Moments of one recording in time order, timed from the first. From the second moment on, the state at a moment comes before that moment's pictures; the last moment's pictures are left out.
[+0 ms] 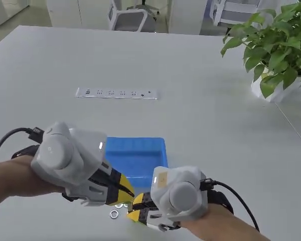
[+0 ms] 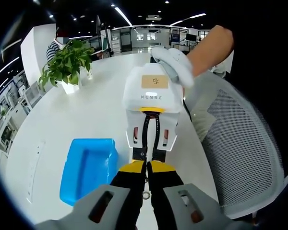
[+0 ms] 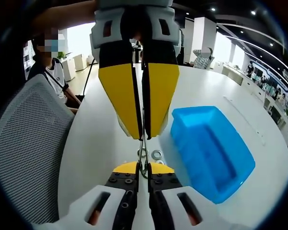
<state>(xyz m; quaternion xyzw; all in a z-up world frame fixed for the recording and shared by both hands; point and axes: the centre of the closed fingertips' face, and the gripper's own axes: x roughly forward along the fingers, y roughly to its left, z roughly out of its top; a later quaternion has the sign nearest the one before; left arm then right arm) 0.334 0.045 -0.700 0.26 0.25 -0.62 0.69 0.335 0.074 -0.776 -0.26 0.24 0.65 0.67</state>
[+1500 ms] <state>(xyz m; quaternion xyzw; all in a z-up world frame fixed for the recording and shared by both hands) 0.330 0.105 -0.702 0.11 0.25 -0.49 0.83 0.335 0.071 -0.753 -0.26 0.23 0.65 0.68</state>
